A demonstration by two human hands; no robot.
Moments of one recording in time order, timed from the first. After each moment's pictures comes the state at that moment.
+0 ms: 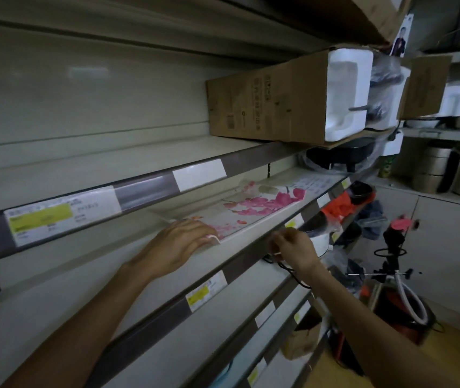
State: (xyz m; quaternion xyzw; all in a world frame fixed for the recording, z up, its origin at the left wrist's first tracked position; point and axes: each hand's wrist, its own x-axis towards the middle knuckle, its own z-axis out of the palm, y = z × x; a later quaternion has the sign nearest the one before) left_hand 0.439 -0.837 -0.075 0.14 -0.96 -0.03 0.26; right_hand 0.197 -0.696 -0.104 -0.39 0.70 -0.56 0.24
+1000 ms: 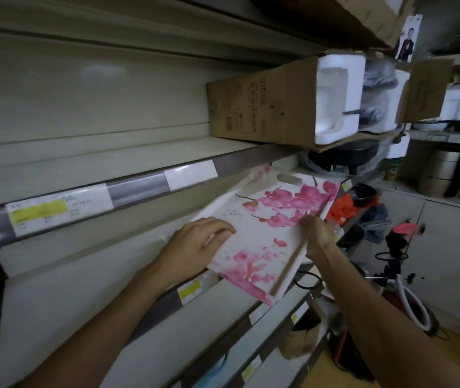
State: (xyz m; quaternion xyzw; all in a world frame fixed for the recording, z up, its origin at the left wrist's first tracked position) left_hand 0.410 -0.764 -0.054 0.18 -0.91 -0.14 0.33; right_hand 0.137 -0.698 -0.085 -0.12 0.57 -0.75 0.32
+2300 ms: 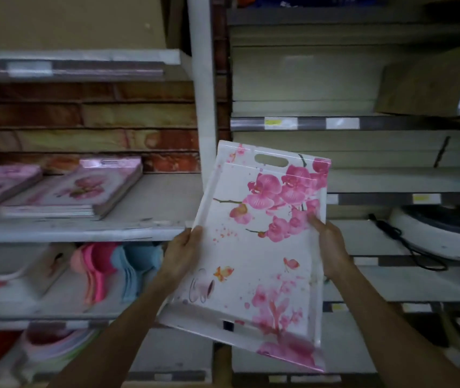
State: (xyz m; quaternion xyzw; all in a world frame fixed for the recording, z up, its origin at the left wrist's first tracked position) left_hand 0.655 -0.374 -0.125 0.67 -0.47 -0.28 0.50; right_hand 0.375 -0.467 -0.116 -0.42 0.42 -0.55 0.59
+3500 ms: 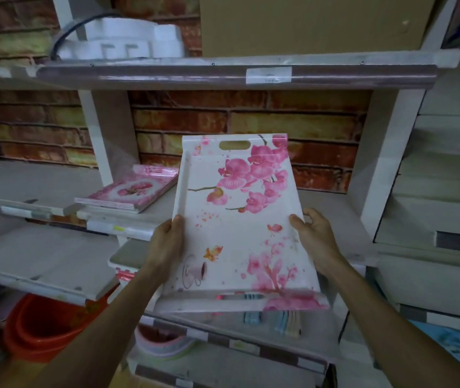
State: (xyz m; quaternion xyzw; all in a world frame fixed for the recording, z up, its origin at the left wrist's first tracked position) left_hand 1.102 -0.277 -0.088 0.70 -0.33 -0.20 0.60; right_hand 0.869 -0.434 -0.092 -0.63 0.40 -0.47 0.48
